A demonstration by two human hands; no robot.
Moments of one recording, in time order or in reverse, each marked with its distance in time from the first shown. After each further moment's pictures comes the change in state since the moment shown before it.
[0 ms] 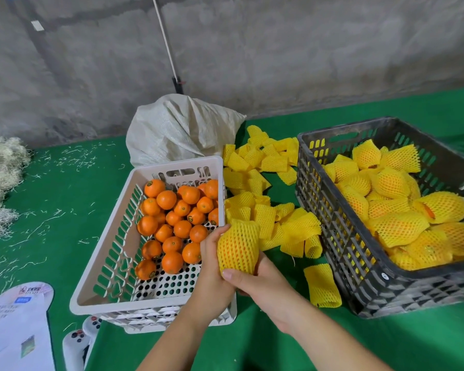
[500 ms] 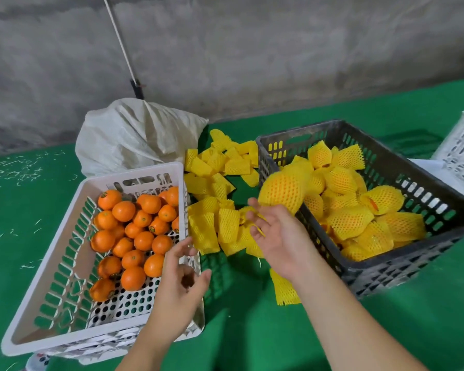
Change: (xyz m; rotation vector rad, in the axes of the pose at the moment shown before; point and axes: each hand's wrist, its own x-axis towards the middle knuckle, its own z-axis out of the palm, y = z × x) left_hand -0.005 0.004 0.002 -0.042 -0.034 -0.051; right_hand 0.013 -0.065 -0.089 0.652 0.252 -0.189
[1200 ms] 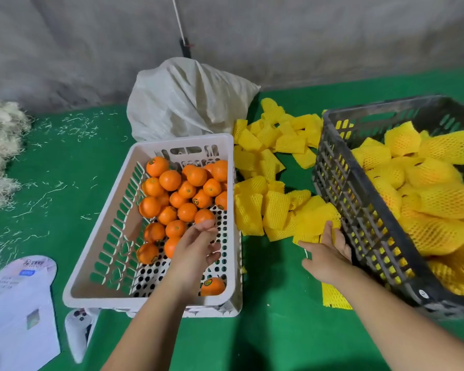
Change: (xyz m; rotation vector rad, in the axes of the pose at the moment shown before) left_hand 0.048 -0.023 -0.046 -0.424 0.223 -0.623; right_hand 0.100 0.084 -0.116 -2.120 -0.040 0.153
